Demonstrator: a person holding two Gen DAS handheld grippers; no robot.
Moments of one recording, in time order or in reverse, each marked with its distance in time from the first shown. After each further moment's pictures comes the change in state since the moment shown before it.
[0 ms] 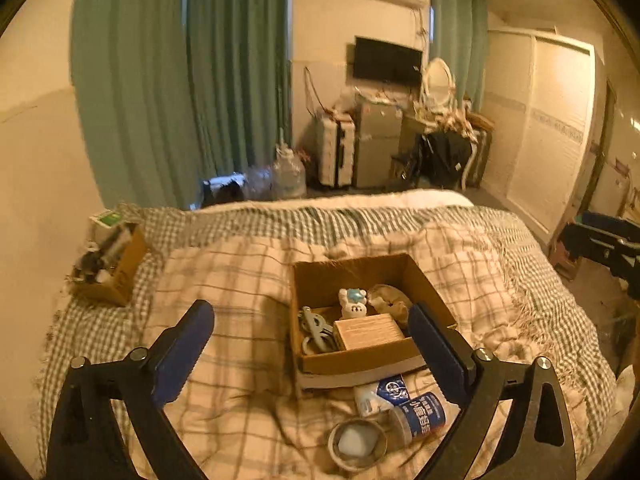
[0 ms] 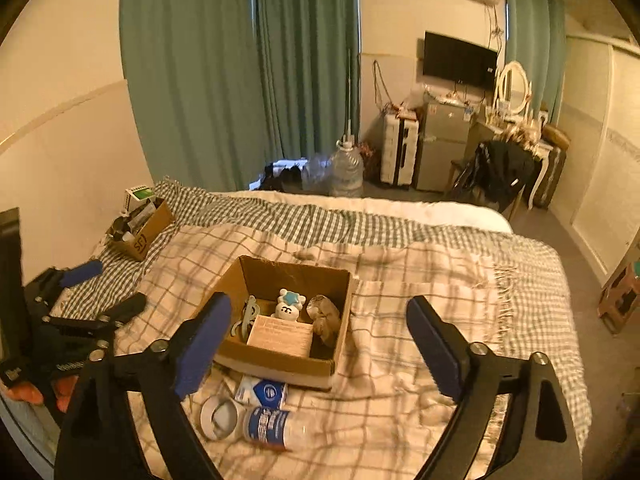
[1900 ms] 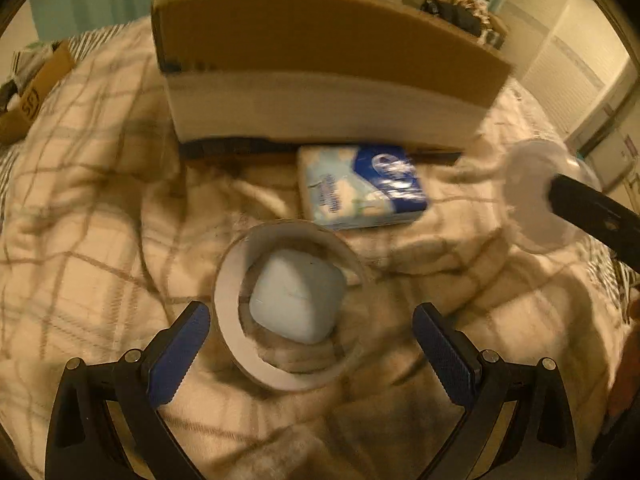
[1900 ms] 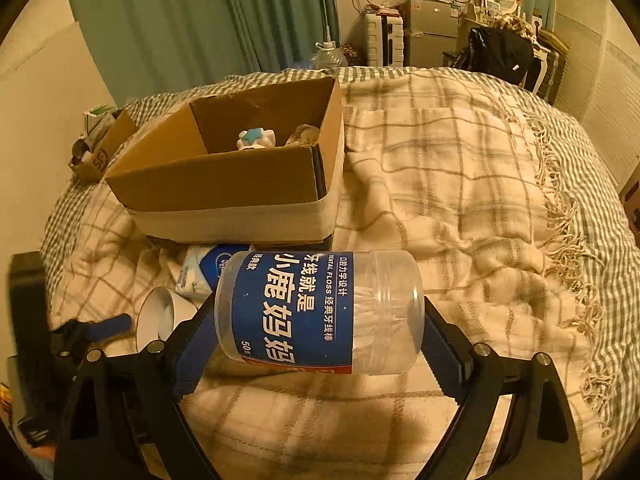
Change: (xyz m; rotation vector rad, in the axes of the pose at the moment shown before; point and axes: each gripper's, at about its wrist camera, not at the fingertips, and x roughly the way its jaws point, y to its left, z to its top) left arm 0.160 -0.056 -0.195 -0.074 0.543 -0.098; right arm 0.148 -0.024 -0.175 0.158 0.320 0.035
